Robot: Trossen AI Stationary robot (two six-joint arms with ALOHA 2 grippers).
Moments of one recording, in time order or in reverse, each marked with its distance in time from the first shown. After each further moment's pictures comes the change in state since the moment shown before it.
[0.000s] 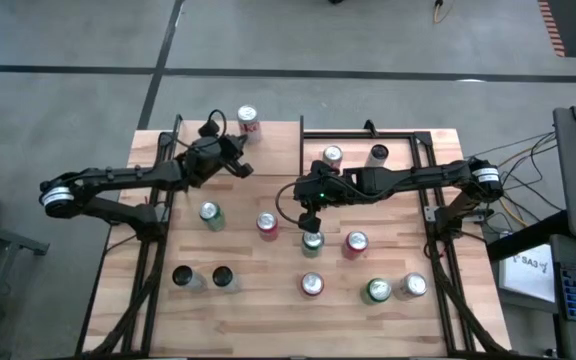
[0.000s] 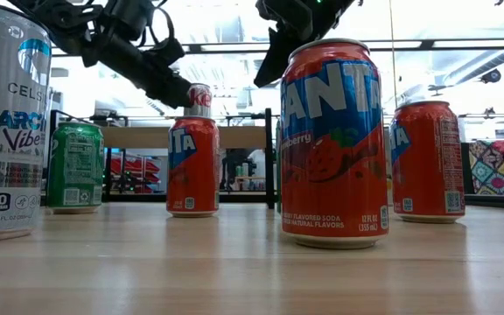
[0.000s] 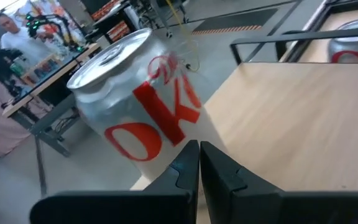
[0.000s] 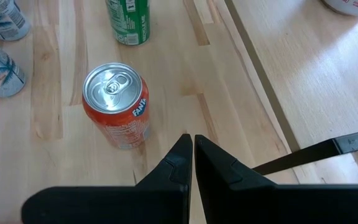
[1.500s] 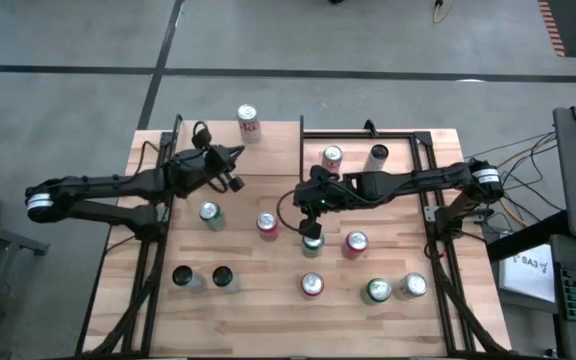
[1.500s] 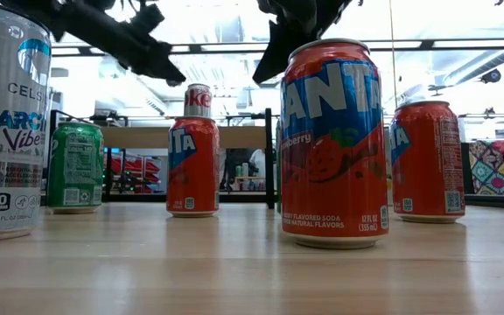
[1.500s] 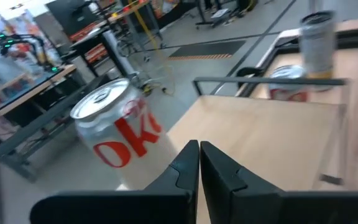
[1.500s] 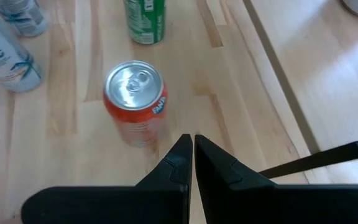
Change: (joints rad) left arm -0.179 -0.219 -0.019 -0.146 -0.002 -0.074; right arm 0.040 0.000 0.000 0.002 0.000 0.000
